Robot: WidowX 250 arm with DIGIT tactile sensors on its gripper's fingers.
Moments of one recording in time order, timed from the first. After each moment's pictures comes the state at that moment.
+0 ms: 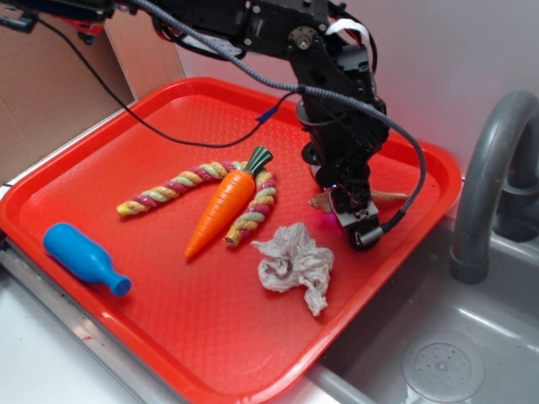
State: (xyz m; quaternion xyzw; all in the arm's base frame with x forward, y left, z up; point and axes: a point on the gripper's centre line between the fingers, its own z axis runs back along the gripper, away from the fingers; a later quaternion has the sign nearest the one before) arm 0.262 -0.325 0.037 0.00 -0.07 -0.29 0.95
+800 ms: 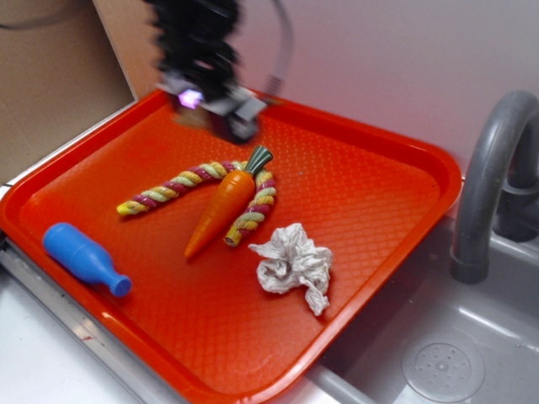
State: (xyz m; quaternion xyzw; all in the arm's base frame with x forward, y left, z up) arm 0.213 -0.227 0.161 -0.11 -0.04 -0.06 0.99
